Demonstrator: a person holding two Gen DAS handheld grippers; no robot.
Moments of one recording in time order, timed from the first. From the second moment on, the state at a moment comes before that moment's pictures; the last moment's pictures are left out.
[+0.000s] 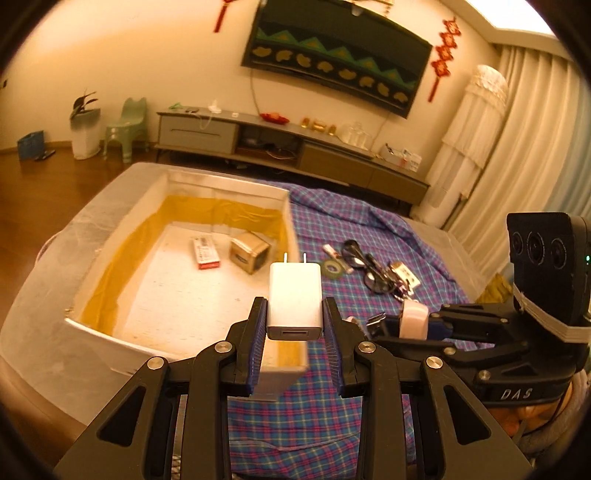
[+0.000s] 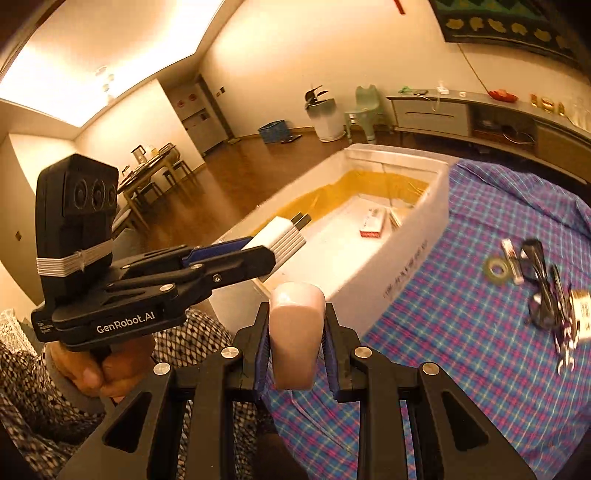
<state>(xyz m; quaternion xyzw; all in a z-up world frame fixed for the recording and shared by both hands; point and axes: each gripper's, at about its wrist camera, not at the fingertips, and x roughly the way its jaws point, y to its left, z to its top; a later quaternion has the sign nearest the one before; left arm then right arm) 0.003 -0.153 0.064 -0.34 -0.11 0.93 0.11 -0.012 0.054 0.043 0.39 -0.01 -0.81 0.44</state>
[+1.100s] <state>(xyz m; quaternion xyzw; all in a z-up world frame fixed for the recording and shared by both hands) -0.074 -0.236 0.052 -0.38 -0.18 0.91 0.04 -0.127 -0.068 0.067 0.45 0.04 -0.76 0.46</state>
